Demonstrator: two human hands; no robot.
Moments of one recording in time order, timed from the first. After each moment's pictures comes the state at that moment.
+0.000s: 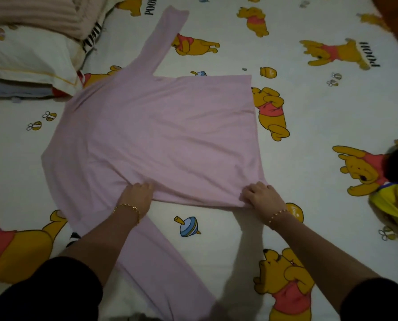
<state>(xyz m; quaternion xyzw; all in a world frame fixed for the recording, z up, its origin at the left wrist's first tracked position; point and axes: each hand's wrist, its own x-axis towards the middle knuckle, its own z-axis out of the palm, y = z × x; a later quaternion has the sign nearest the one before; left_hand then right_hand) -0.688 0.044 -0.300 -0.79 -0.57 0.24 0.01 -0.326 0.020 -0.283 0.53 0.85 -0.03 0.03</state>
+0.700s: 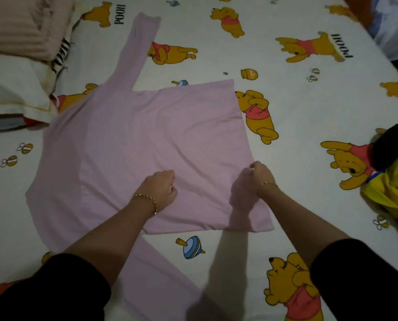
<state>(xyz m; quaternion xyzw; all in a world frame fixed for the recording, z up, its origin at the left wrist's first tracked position) -0.642 0.118 -0.251 -0.83 -0.52 0.00 -0.19 -0.344 0.104 -0.273 0.84 0.46 -0.29 -0.07</state>
